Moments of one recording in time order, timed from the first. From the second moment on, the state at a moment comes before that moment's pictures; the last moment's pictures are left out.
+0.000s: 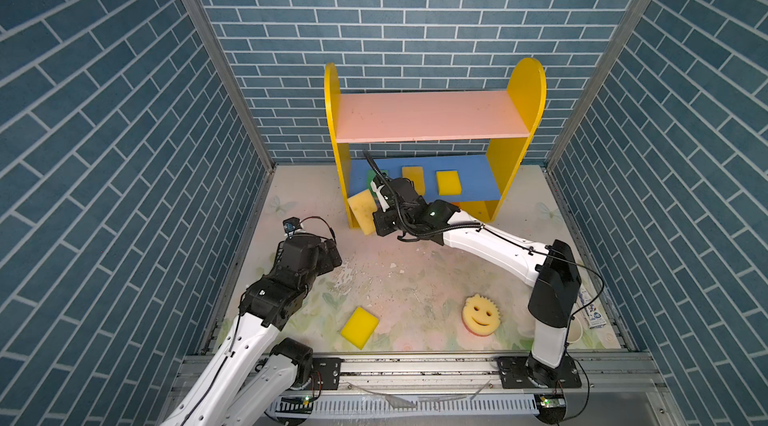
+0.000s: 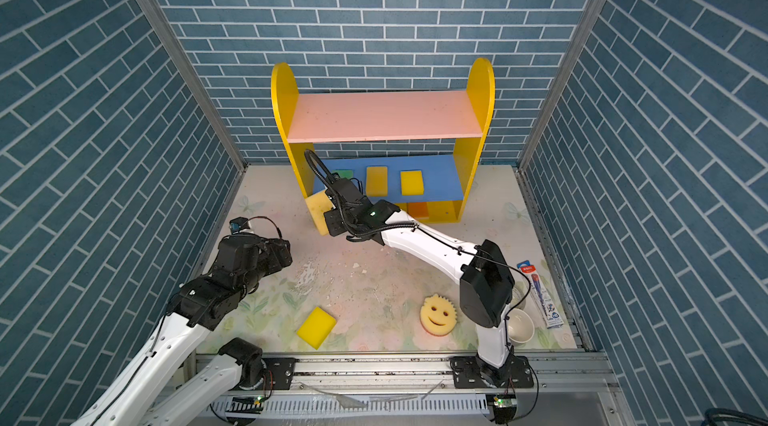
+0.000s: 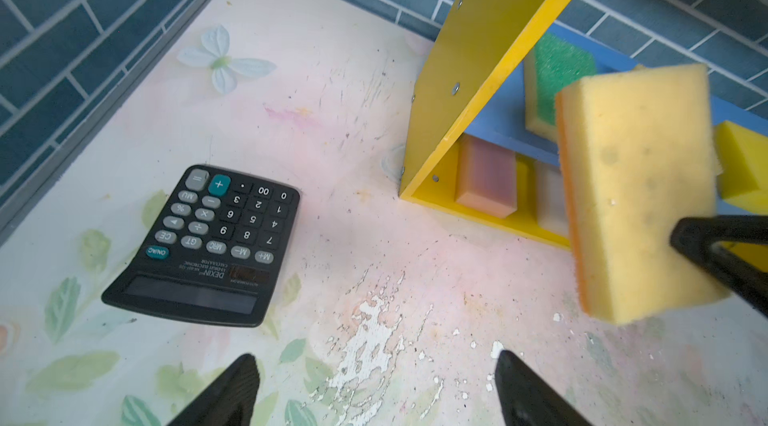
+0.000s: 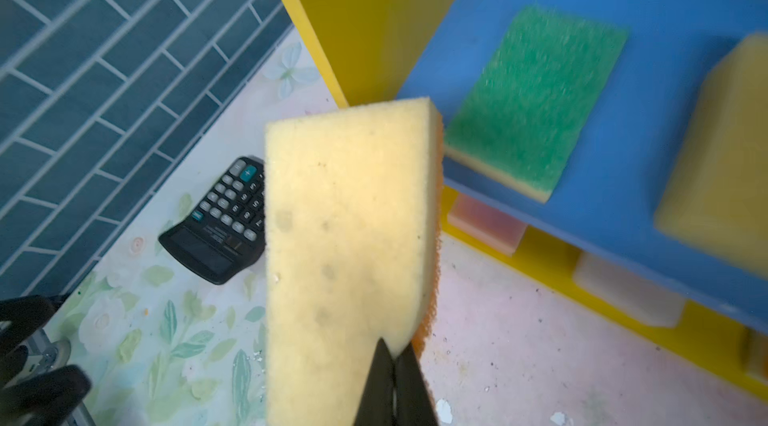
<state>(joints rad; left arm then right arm) -0.39 0.72 0.78 -0.72 -0.30 -0.61 1.00 1.87 1.75 -0.54 0.11 0.31</state>
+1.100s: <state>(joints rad) -0.39 0.72 0.95 -0.67 -0.30 -0.56 1.00 1.88 2.30 -0.64 0.34 -0.03</state>
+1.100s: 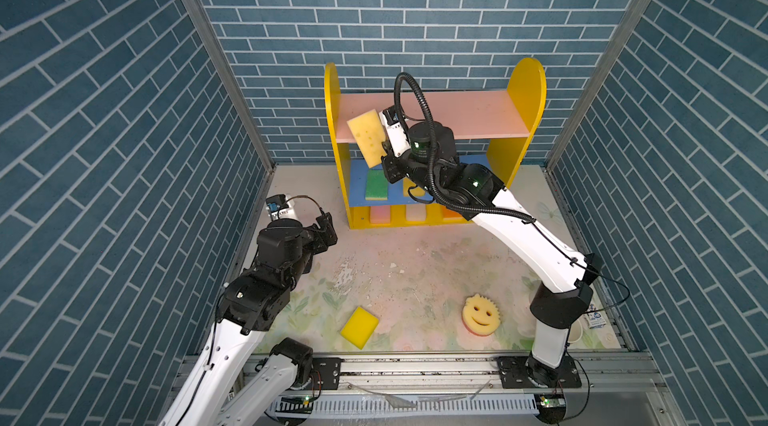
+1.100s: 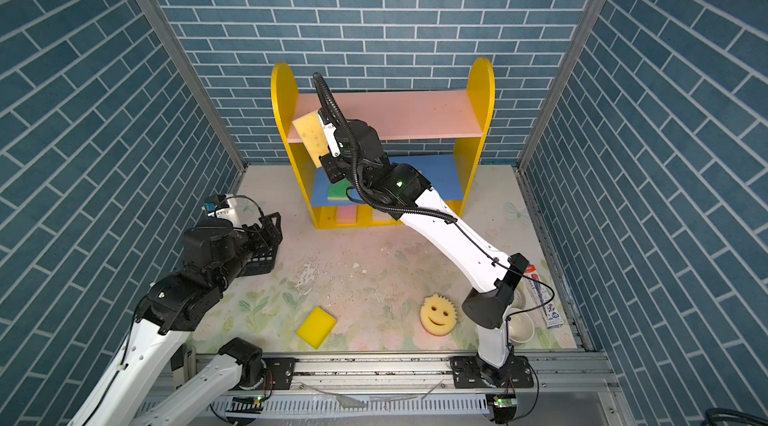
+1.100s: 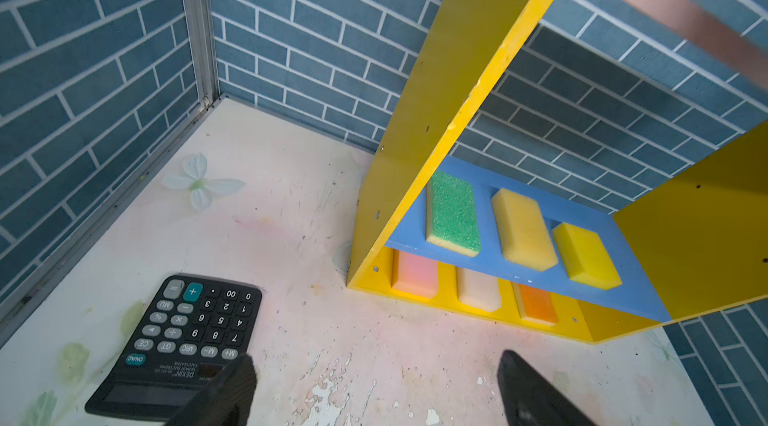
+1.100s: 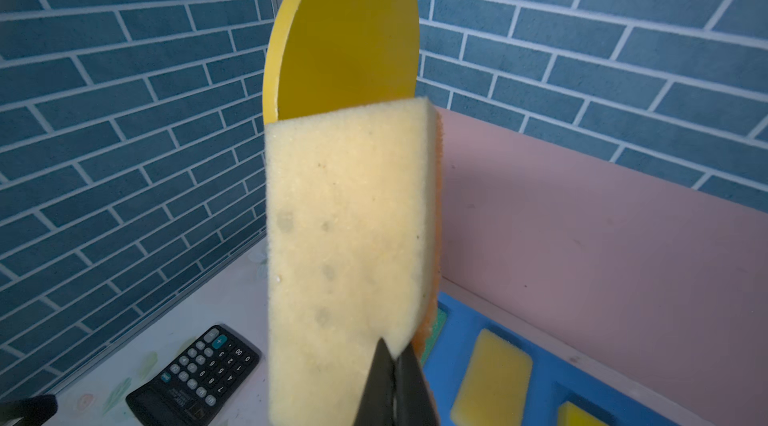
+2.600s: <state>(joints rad) -0.39 0.69 0.87 -0.67 -0.18 -0.55 0.81 2.19 2.64 -0.55 0.10 0.35</state>
